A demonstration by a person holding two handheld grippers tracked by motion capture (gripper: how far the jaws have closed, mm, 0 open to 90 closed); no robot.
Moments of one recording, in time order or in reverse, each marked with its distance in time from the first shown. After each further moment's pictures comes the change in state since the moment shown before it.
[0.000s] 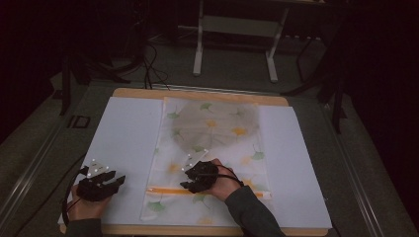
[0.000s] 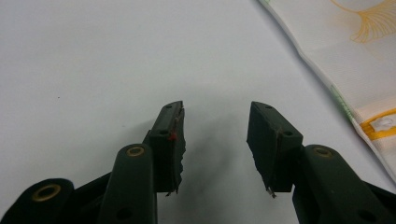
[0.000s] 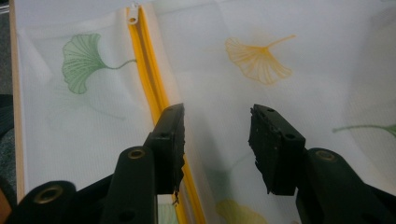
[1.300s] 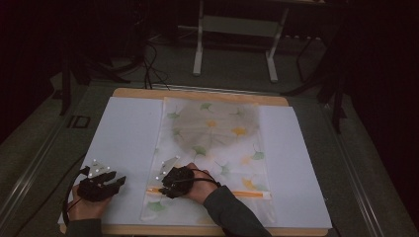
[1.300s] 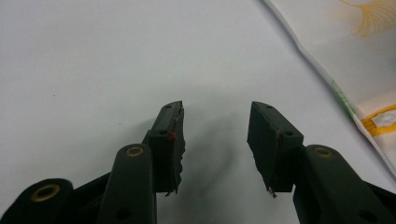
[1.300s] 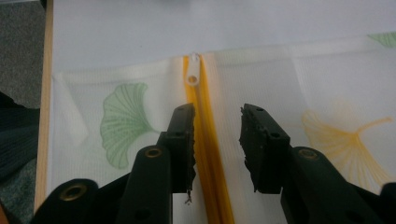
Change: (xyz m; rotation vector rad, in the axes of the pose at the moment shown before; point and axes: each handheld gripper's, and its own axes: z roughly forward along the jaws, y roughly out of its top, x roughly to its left) left arm -0.001 0.000 0.002 0.013 0.000 0.008; right arm 0.031 0.040 0.044 0.004 0.075 -0.113
